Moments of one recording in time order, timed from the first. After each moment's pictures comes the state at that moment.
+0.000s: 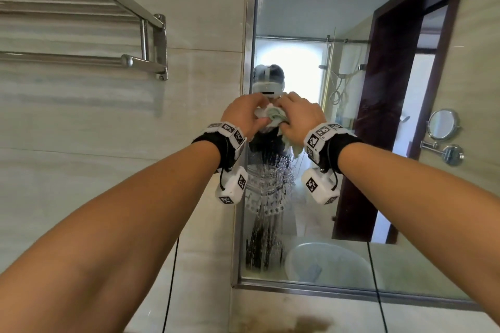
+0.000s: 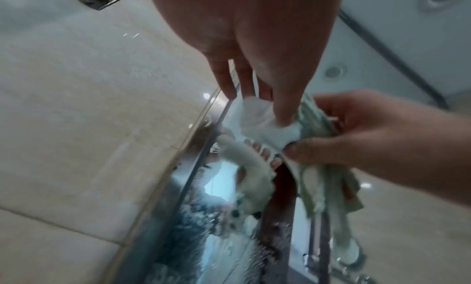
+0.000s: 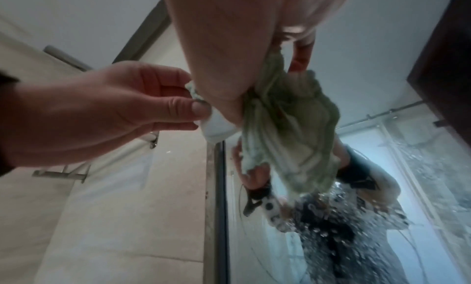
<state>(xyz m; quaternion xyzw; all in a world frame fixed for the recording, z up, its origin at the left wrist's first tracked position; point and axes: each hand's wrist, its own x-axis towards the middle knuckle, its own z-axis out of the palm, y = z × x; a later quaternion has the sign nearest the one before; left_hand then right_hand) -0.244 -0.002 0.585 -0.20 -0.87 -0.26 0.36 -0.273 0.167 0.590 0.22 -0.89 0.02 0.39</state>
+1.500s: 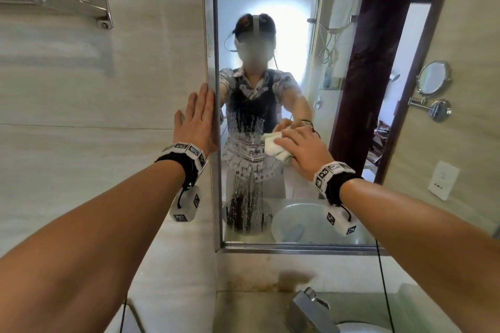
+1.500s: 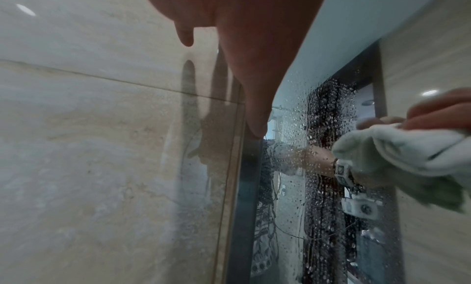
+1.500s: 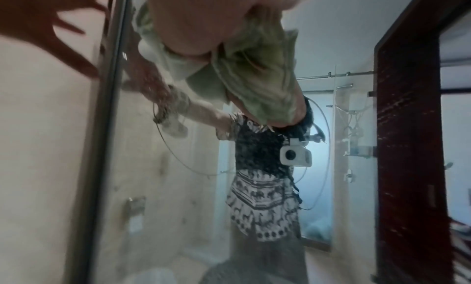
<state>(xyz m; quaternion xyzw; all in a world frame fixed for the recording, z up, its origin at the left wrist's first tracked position) -0.282 -0.022 0.460 -0.05 -0.96 -0.02 0.29 -0.312 0.271 0.413 0.32 -0.86 -0.03 0.39</state>
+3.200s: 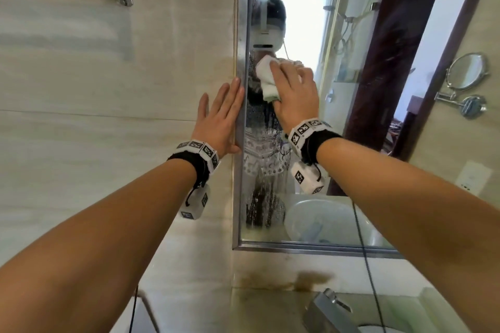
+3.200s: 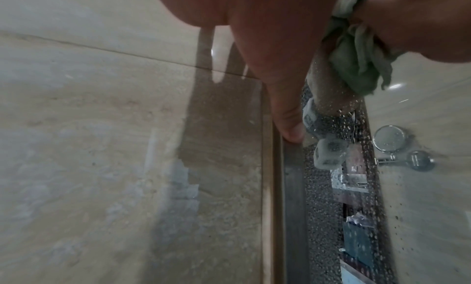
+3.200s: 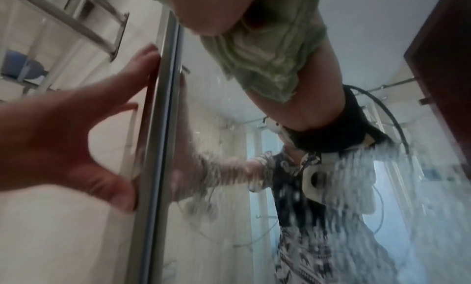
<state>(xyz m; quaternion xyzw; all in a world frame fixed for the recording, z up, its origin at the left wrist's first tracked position) -0.314 -0.052 0.437 -0.14 -0.93 0.06 0.34 -0.349 0.148 0.485 0.20 -0.81 0.04 0.55</state>
